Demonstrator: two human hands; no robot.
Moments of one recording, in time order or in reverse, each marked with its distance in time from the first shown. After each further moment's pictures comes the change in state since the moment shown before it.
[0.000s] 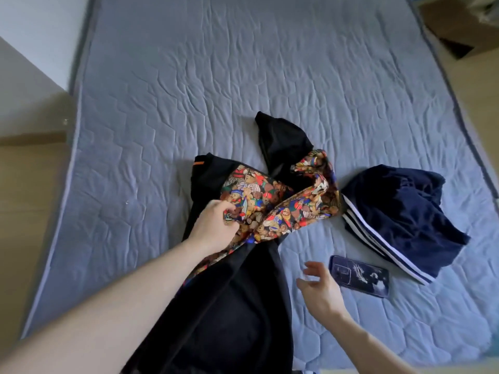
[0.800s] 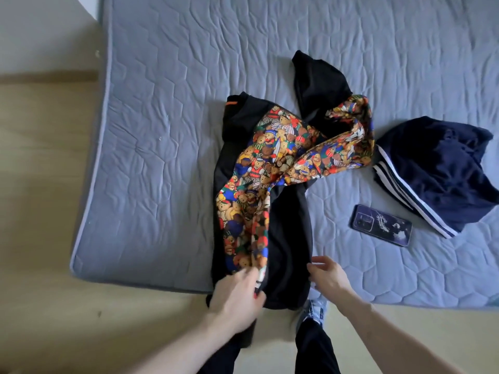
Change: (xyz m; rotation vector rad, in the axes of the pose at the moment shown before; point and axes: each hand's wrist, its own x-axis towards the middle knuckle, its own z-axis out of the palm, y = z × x) left_hand -0.249 -0.083 0.109 0.290 -0.180 0.053; right_hand -0.064 0.074 0.045 -0.095 -0.187 0.287
